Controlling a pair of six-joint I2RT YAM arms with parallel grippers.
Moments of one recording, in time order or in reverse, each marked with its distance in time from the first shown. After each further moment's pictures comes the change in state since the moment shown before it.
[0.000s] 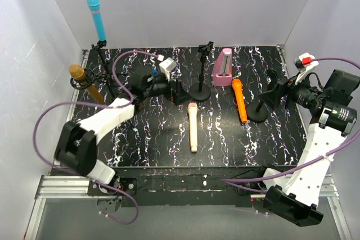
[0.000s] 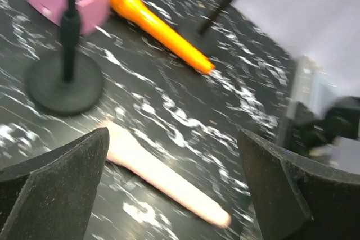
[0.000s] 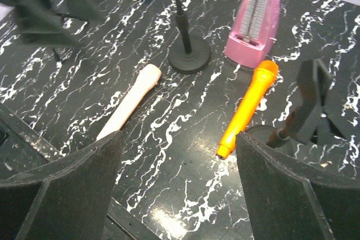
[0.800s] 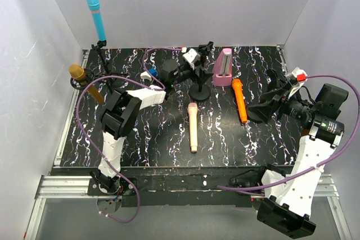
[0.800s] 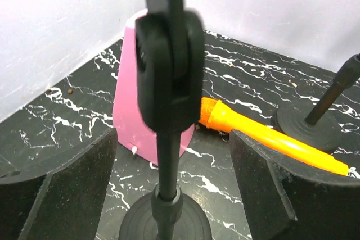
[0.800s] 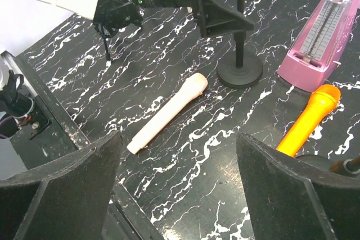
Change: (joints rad) left arm -0.087 0.702 0.426 0.616 -0.214 0.250; right arm 0.000 -0.151 -0.241 0.092 -0.243 0.003
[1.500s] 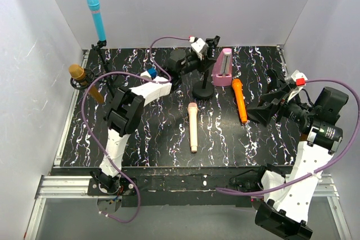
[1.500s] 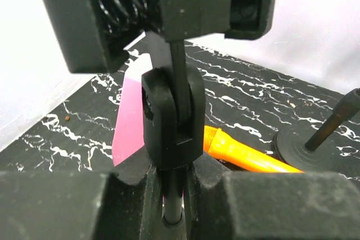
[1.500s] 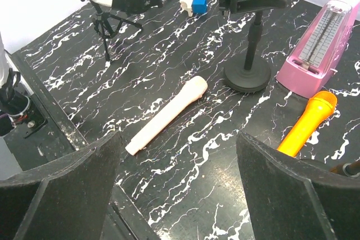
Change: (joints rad) left arm -0.022 0.086 0.261 -0.158 -0.007 -0.005; right arm 0.000 -0.047 -0.026 0.022 -0.013 0.010
